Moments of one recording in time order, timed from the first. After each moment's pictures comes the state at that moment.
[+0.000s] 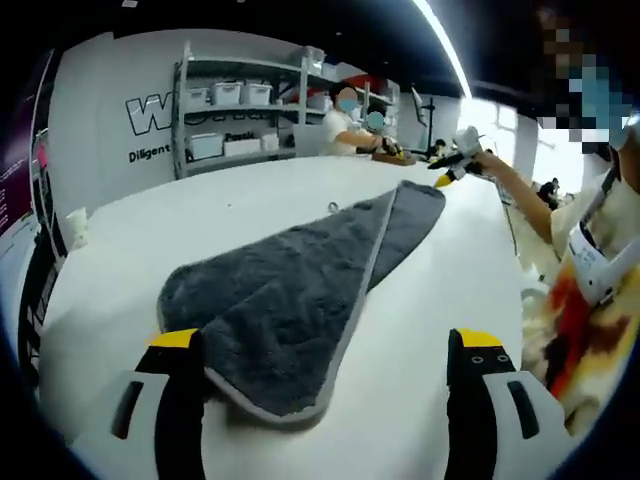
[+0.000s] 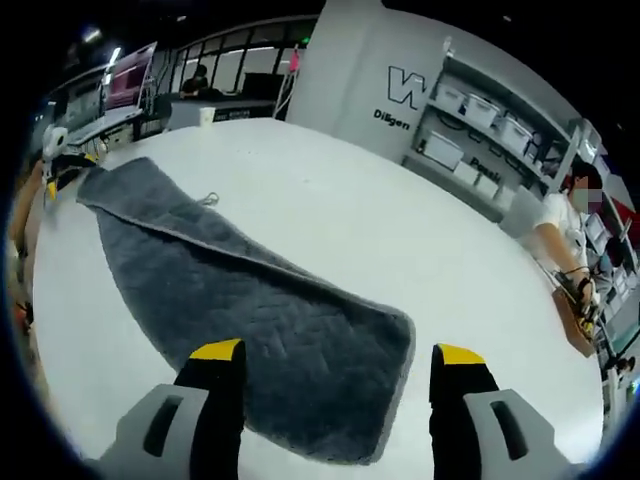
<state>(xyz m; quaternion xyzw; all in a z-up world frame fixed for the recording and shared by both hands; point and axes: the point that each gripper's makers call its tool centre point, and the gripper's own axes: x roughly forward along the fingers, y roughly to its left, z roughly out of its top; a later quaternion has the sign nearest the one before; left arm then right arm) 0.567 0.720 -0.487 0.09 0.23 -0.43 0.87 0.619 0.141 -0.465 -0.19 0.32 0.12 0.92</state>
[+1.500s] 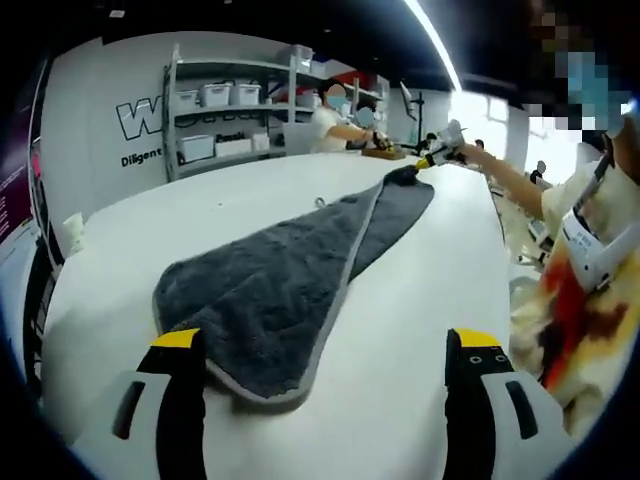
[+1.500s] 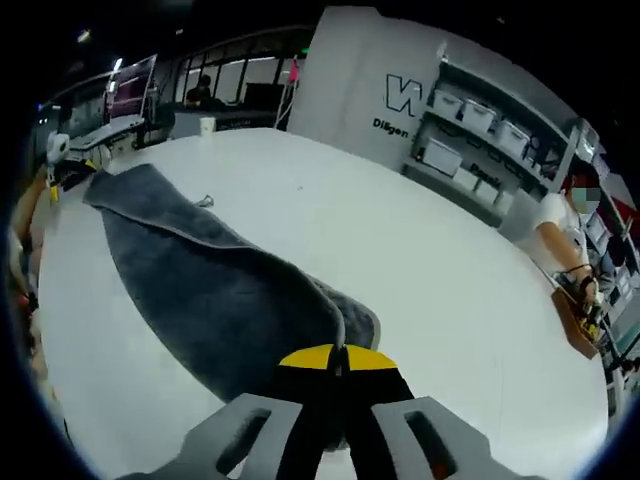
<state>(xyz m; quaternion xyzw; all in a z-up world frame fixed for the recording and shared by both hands) 0.546 0.726 -0.483 0.10 0.22 -0.45 0.86 0.590 0.117 -0.456 -0.19 0.29 0.13 0.93</state>
